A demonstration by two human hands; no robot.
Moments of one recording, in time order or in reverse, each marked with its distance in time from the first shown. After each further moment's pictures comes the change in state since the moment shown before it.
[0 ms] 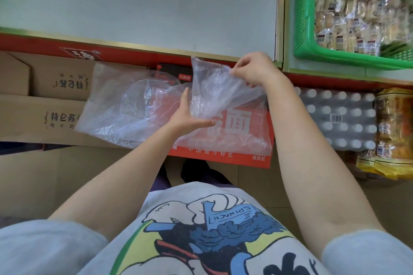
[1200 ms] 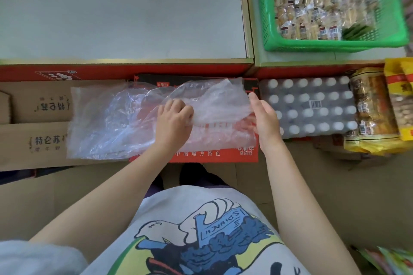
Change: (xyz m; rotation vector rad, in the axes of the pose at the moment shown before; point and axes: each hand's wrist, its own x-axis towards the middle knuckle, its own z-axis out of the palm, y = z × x) left_hand -0.012 0.004 0.031 0.809 0.531 0.766; right_hand -0.088 0.123 0.044 0.855 0.244 0.227
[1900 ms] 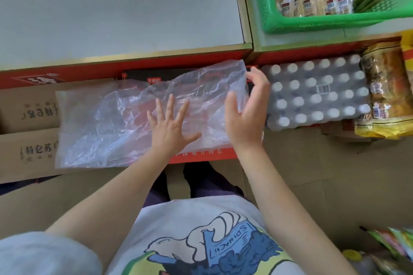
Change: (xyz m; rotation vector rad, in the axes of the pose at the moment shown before) left_hand -0.017 -0.027 0.053 0.221 -0.559 -0.193; right_hand -0.013 0.001 0.055 -0.181 0.431 -0.789
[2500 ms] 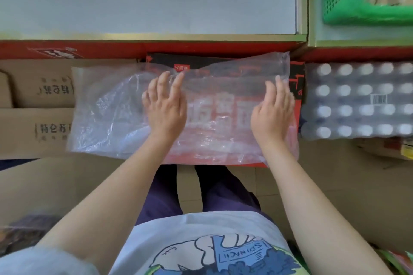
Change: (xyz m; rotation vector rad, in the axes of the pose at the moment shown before) left_hand 0.030 -0.056 -0.007 -0.152 0.446 -0.168; right_hand -0.003 0.112 0.064 -0.729 -0.364 -0.035
